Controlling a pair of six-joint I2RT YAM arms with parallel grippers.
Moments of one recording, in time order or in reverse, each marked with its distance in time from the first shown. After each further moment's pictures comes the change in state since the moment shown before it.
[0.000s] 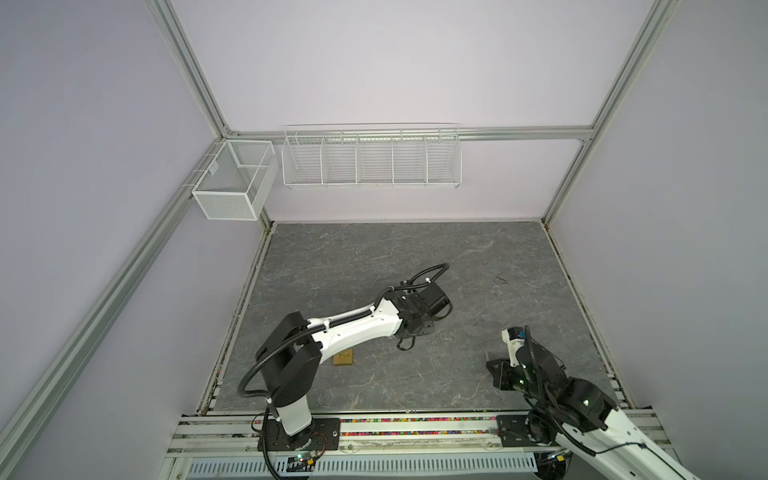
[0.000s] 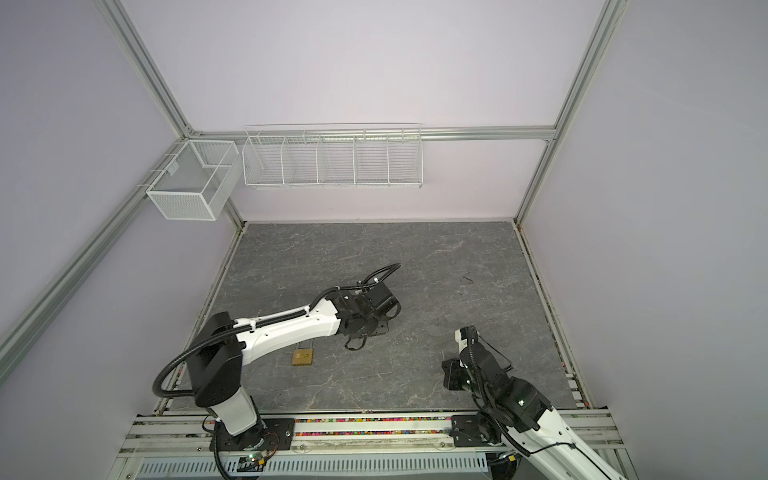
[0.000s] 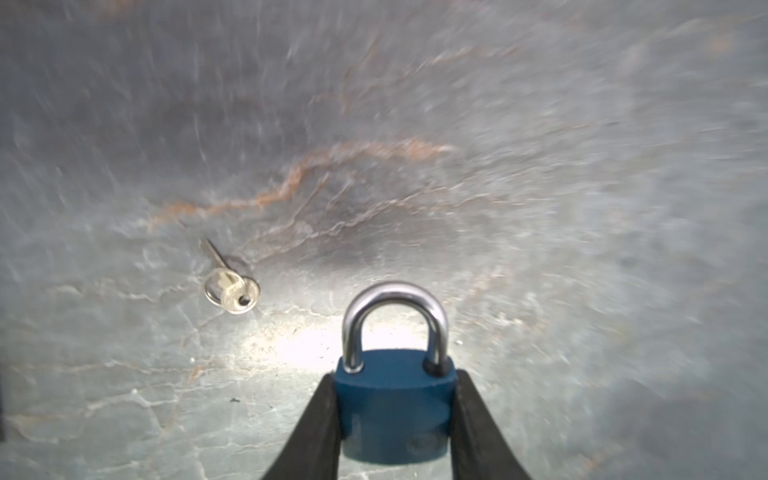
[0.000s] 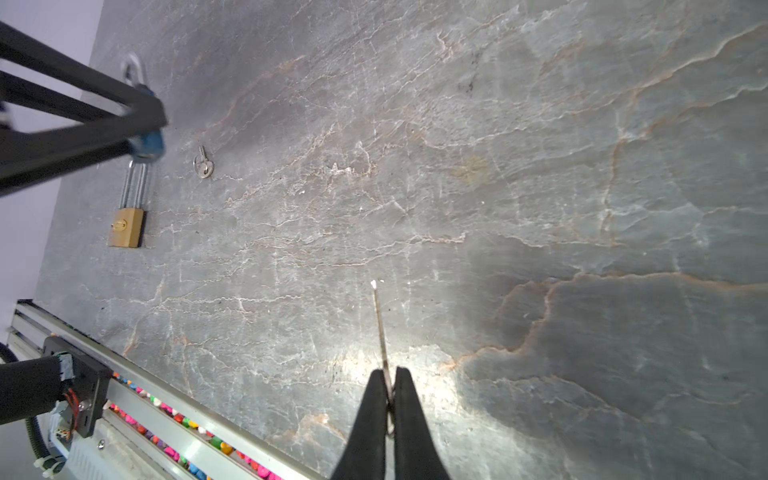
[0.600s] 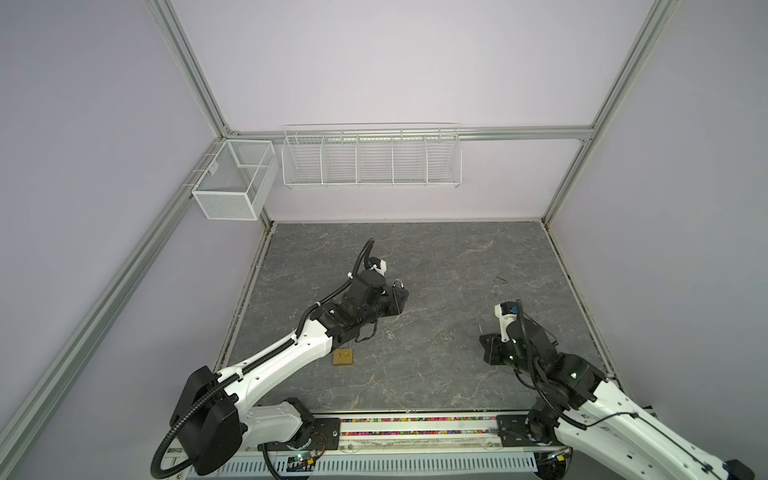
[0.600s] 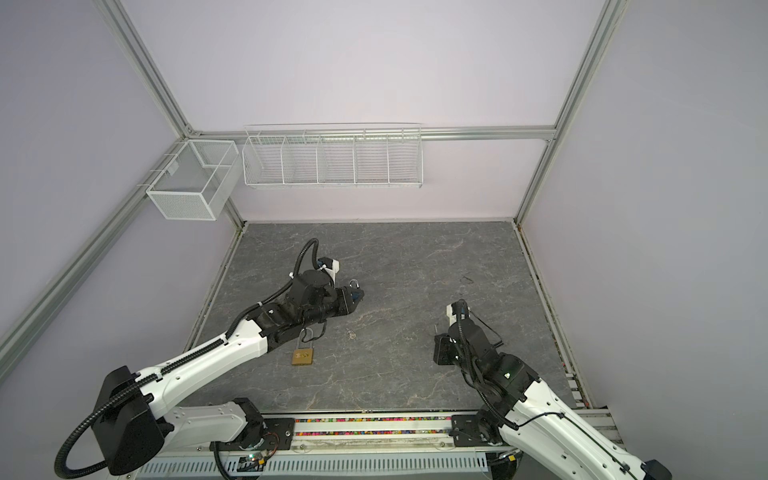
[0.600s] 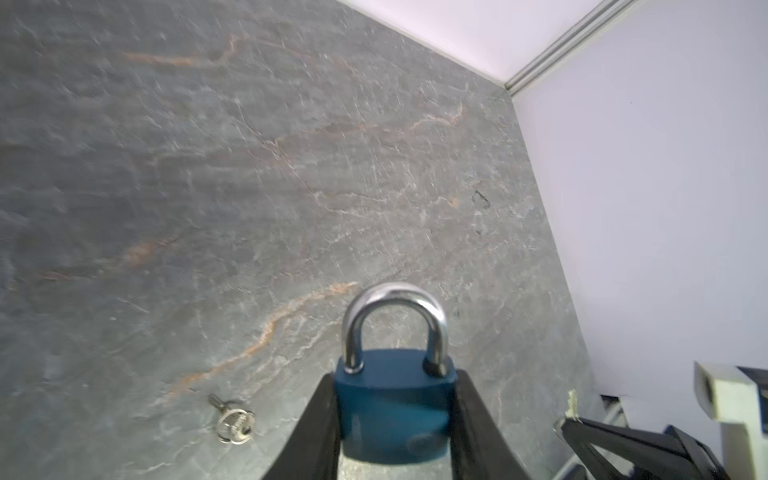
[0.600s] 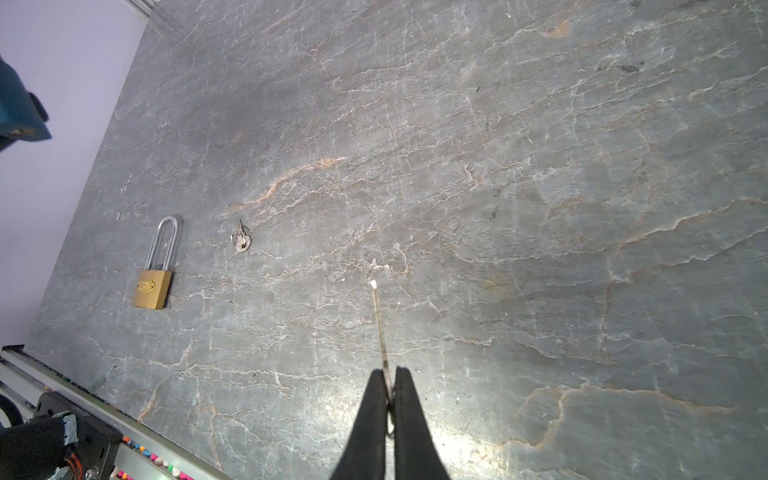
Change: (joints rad) left arm 0.249 -0.430 -0.435 0.557 0.250 0.225; right arm 0.000 0.266 0.165 0.175 0.075 -0.047
